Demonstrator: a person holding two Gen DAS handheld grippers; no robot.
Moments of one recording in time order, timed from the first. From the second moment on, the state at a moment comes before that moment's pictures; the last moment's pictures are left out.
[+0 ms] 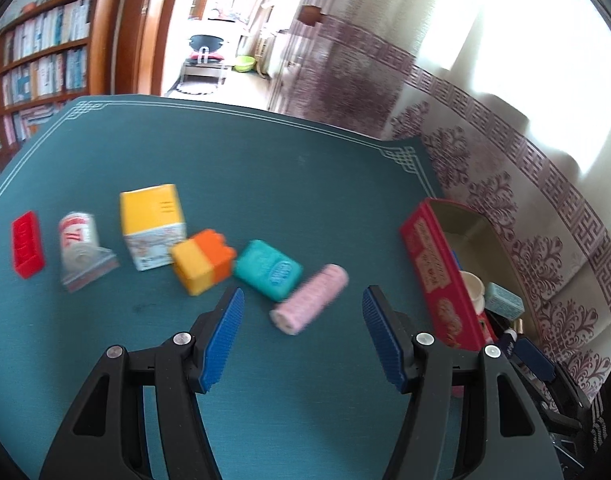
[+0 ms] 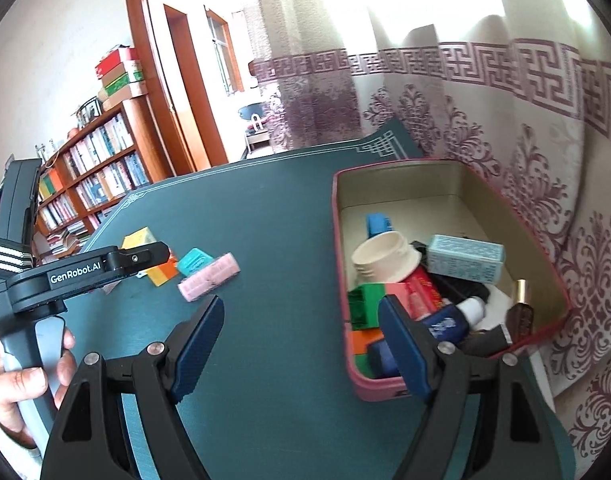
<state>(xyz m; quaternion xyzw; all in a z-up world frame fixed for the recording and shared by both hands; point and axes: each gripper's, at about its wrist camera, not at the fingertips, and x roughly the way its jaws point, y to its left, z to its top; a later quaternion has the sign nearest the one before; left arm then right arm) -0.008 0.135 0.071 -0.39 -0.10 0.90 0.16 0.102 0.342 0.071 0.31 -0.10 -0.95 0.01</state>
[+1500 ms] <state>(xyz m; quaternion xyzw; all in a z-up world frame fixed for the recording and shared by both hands) -0.083 0.006 0.025 -0.39 -0.09 0.92 -0.02 0.041 0.252 0.037 0.40 -0.06 -0.91 0.07</state>
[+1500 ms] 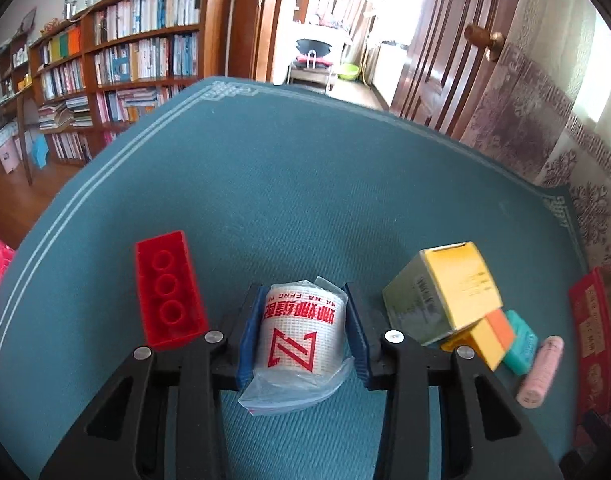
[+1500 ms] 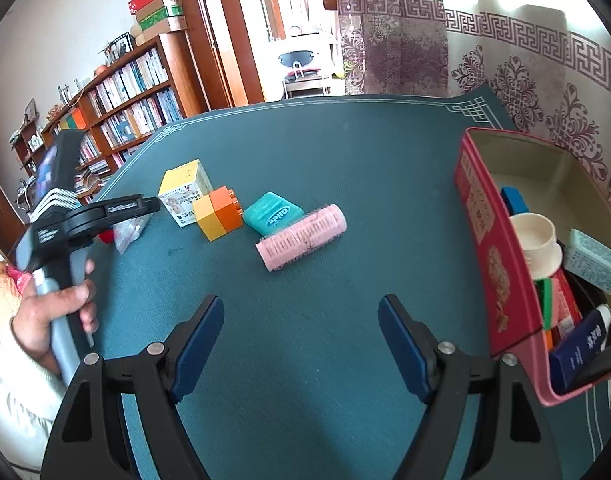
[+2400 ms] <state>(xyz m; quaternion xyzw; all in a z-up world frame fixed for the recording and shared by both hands) -0.051 0.016 0.047 -0.34 -0.12 0.93 0.01 -0.020 0.242 0.012 0.44 -0.08 -0.89 0.05</state>
